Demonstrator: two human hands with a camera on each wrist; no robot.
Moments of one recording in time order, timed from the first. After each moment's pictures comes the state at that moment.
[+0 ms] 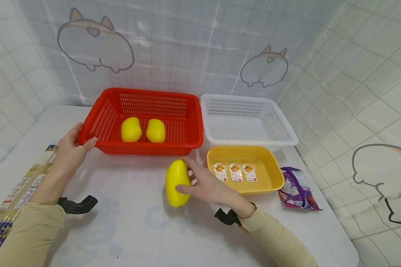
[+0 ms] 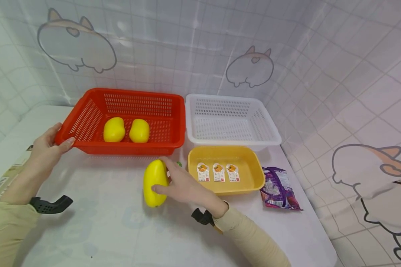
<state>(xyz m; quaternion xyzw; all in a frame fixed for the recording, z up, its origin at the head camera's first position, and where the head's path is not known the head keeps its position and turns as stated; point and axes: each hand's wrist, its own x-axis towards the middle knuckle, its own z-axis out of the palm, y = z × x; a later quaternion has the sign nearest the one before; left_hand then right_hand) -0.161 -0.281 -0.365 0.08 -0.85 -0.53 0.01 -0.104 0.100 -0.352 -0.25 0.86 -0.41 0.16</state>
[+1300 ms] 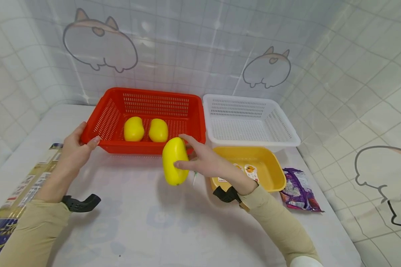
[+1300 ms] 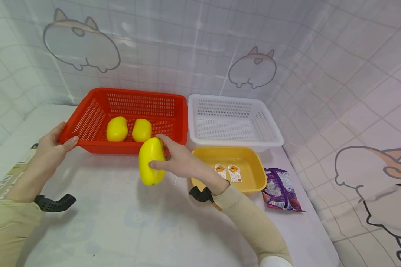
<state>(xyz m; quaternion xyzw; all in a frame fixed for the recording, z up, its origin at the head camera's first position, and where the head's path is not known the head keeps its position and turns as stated) -0.156 -0.280 -0.364 0.06 -0.85 -0.53 0.01 -0.138 0.089 -0.297 -0.23 0.86 -0.41 0.20</state>
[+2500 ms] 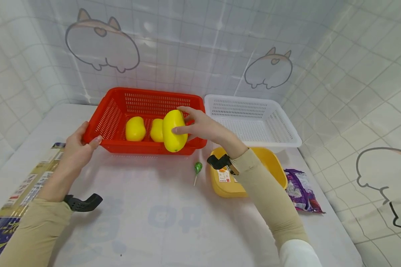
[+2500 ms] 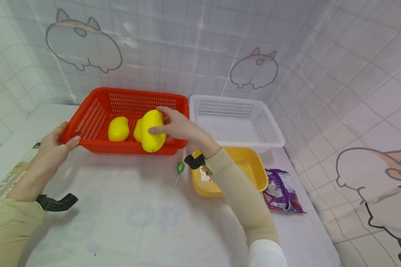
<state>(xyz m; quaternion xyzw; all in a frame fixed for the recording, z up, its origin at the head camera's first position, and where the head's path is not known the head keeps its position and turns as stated) -0.156 -0.278 -0.363 0.07 -0.85 -0.53 0.01 -0.212 0.070 -0.259 -0.19 0.86 -0.43 0.20</state>
